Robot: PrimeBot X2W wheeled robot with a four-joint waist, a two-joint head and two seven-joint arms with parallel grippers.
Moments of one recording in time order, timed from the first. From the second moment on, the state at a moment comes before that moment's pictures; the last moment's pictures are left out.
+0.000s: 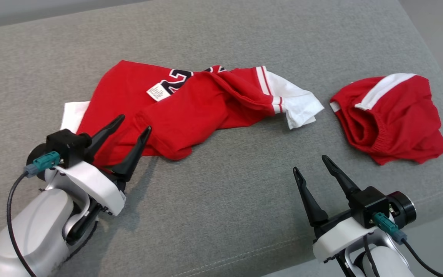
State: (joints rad) left arm -0.58 0.48 -0.74 0.41 -0.76 -0.13 -0.25; right arm -0.20 -0.05 0.25 0.22 0.04 0.13 -0.16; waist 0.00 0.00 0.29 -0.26
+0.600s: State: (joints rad) left arm -0.65 0.55 -0.78 0.54 -0.77 -0.13 -0.20; right arm -0.15 -0.04 0.29 0.20 0.07 0.13 -0.21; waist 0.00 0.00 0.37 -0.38
